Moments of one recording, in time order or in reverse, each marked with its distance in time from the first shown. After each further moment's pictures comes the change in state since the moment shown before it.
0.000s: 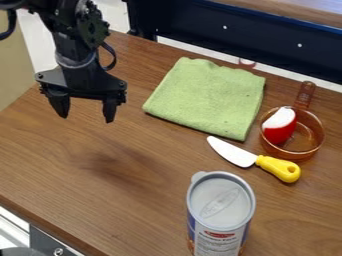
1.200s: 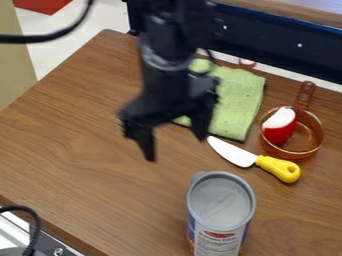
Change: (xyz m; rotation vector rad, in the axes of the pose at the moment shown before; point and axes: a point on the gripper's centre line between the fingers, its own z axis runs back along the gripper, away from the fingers) arm -0.079 -0.121 0.079 -0.074 0.257 0.504
